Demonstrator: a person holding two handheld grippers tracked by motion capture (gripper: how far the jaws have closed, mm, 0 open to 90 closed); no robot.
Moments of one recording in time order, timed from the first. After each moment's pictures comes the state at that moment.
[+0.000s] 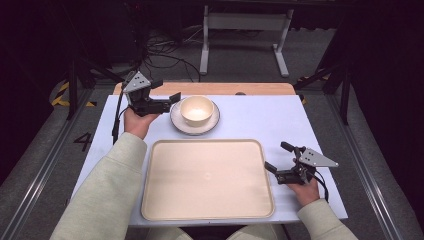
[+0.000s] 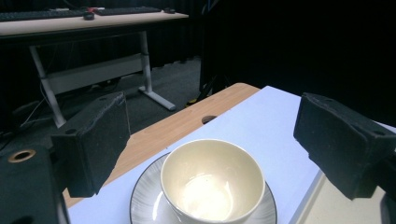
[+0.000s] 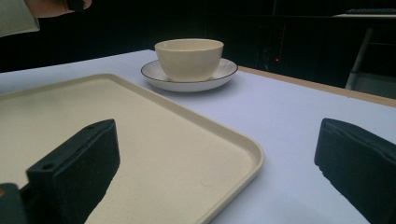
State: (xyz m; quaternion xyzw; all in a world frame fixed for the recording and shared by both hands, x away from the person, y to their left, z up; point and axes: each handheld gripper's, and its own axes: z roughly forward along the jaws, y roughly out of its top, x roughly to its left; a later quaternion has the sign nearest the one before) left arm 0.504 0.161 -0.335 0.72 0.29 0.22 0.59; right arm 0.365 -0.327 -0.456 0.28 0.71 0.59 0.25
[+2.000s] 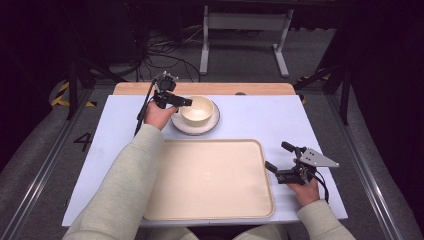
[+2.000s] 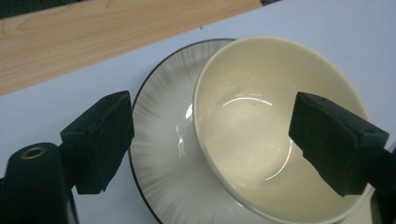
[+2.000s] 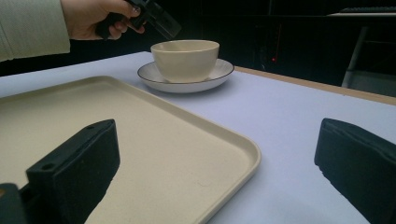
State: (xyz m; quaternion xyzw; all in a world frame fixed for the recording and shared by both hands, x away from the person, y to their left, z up) left arm 0.590 0.110 -0.384 0.80 0.48 0.09 0.35; right arm 0.364 -0.328 -0.456 0.29 0.71 0.59 0.25
